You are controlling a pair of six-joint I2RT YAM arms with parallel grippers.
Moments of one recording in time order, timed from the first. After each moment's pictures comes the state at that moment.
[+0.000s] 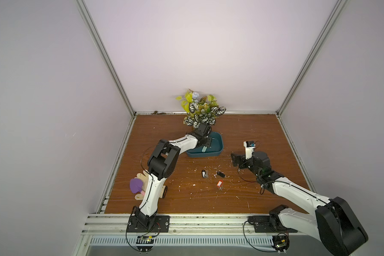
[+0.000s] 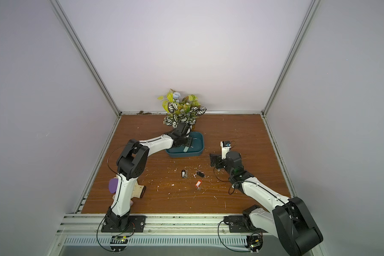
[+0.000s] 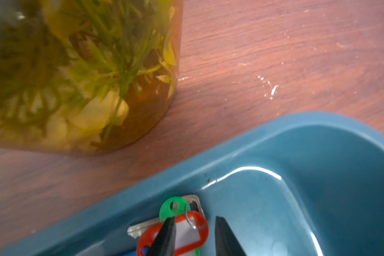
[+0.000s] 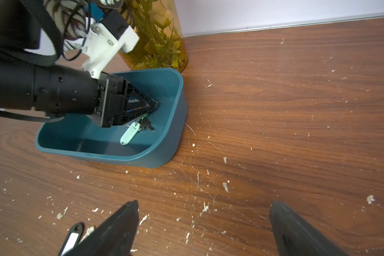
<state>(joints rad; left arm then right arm) -0.57 2.20 1.57 -0.23 -0.04 -0.22 0.45 1.14 0.43 0.25 0.06 0.30</state>
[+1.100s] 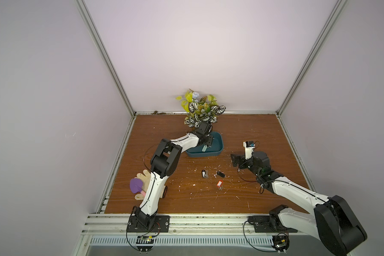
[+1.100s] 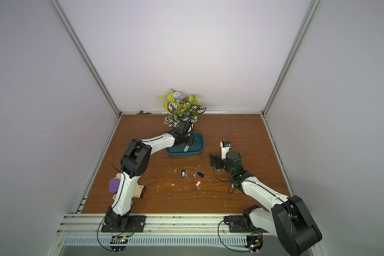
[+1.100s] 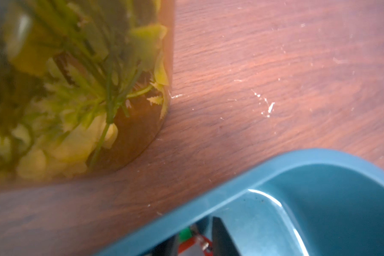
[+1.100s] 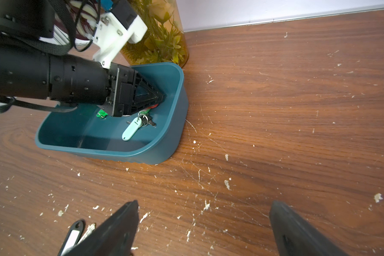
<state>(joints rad) -0.56 2.28 1.67 -0.24 -0.02 -0.22 0.44 1.16 0.43 0.26 0.05 0.30</state>
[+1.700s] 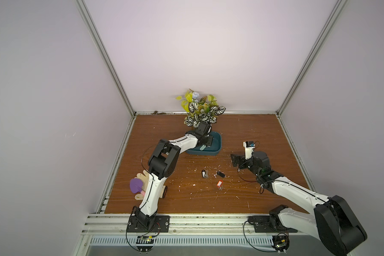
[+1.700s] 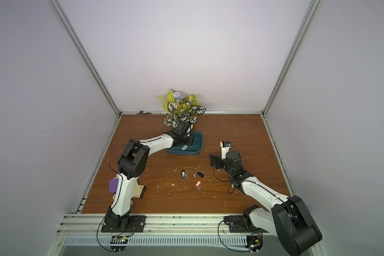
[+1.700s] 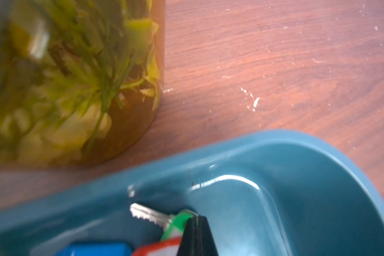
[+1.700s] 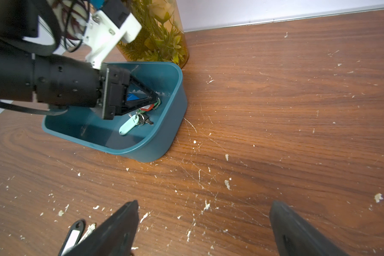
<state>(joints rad) -0.56 2.20 1.58 -0.21 0.03 -0.24 0.44 1.16 0.43 0.26 0.04 0.31</state>
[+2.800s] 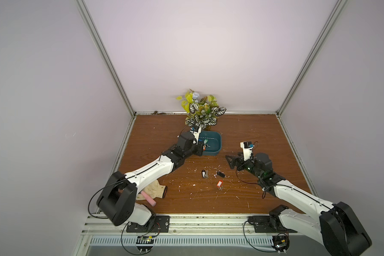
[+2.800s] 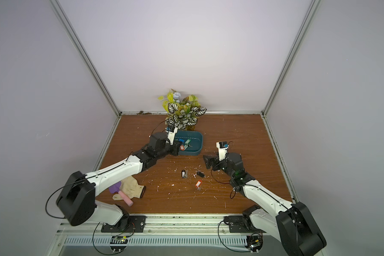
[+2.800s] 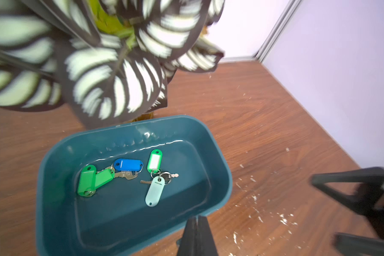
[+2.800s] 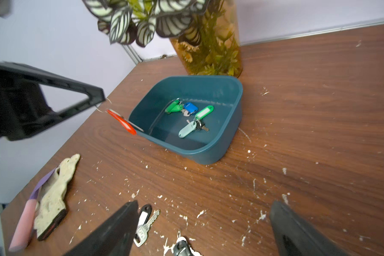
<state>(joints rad) -0.63 1.38 0.88 0.04 0.01 -0.30 0.51 1.12 0.40 0.34 -0.17 0.36</state>
